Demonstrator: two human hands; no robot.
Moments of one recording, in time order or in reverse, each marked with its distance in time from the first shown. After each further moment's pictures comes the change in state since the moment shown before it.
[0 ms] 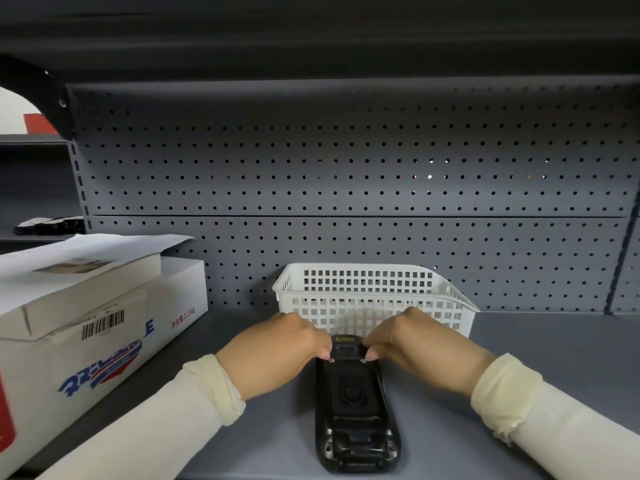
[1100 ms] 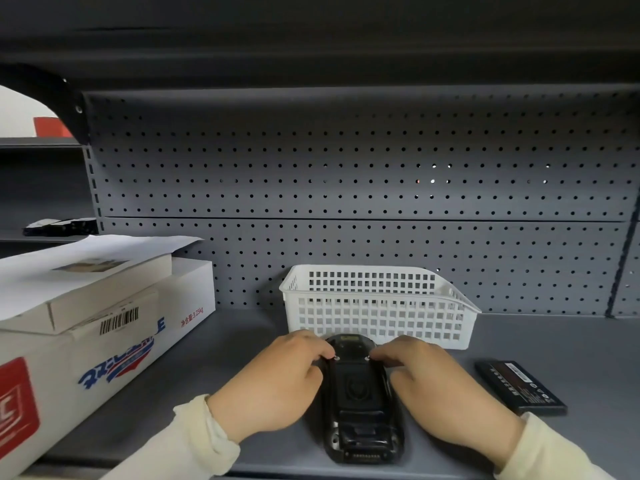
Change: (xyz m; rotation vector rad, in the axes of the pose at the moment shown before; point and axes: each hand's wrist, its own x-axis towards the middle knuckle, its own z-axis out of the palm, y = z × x) left_hand -0.027 0.031 -0.003 -0.461 0.041 -0.309; right_hand -0.035 -0.030 0.013 0.256 0.181 0.184
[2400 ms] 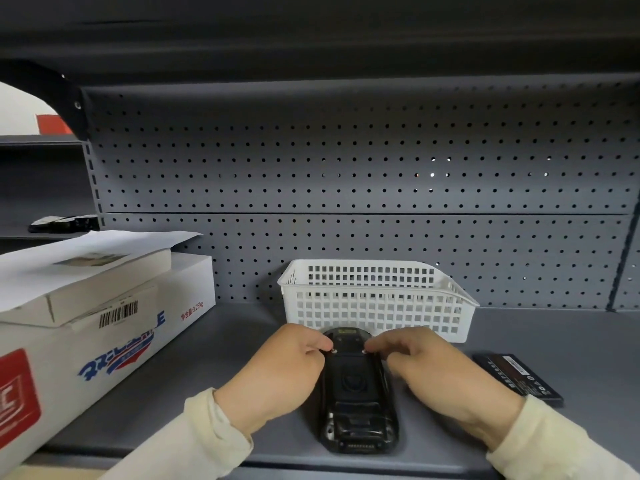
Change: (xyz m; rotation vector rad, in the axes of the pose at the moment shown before) left_hand 0.005 0.002 0.013 -0.375 0.128 -0.258; right_hand 0.008 0.011 0.004 0.426 -0.020 0.179
